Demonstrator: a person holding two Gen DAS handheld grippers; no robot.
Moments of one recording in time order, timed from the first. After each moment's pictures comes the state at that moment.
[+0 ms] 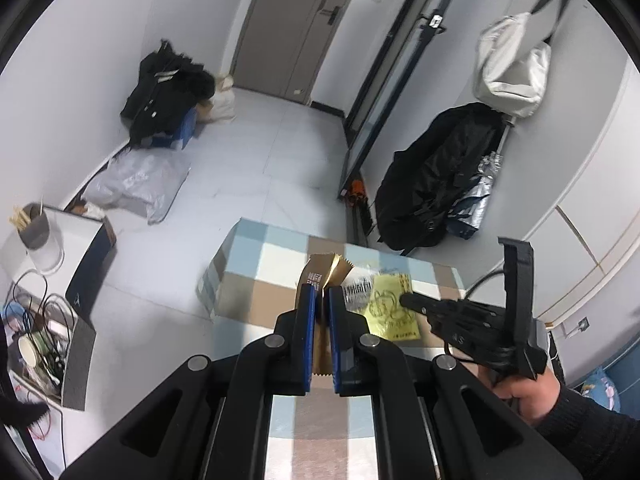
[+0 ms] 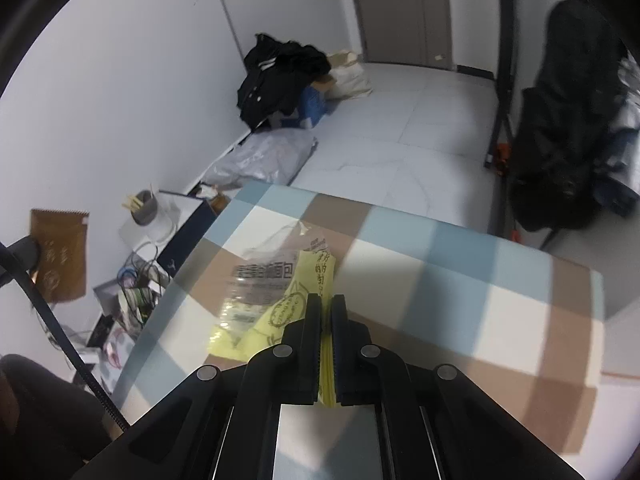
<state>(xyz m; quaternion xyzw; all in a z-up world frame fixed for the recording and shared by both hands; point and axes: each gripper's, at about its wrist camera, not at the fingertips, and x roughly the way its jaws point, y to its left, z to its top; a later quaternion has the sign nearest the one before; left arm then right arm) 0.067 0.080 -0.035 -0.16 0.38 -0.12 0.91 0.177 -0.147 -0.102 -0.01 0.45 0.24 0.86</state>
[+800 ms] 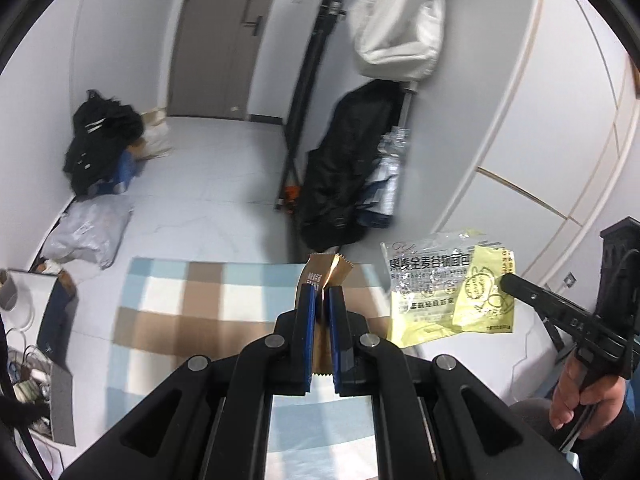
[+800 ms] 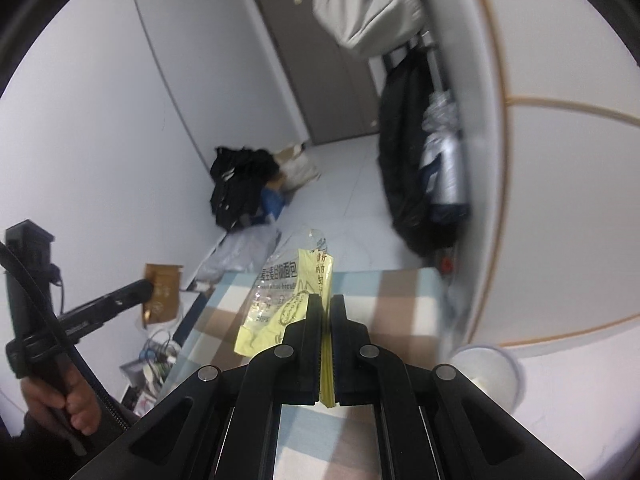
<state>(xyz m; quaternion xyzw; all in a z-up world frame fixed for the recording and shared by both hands) 0.053 -0.062 0.019 -0.08 0.35 -0.19 0.91 0.061 -0.358 0.026 0.11 0.33 0.16 0.92</state>
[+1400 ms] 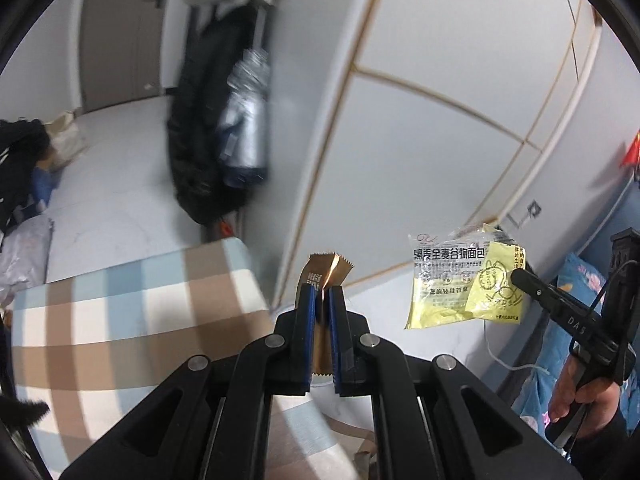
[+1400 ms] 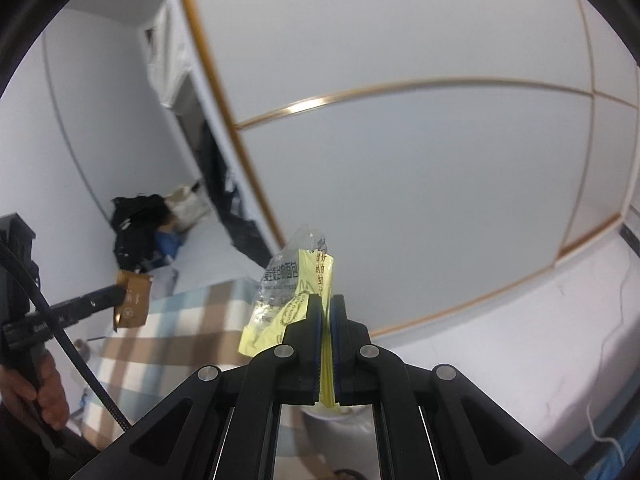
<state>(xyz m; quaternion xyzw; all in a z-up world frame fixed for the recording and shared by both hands) 0.081 -0.236 -0.014 -0.01 0.42 -0.30 0.86 0.016 -0.542 -0.018 0.15 0.33 -0.03 0.93</state>
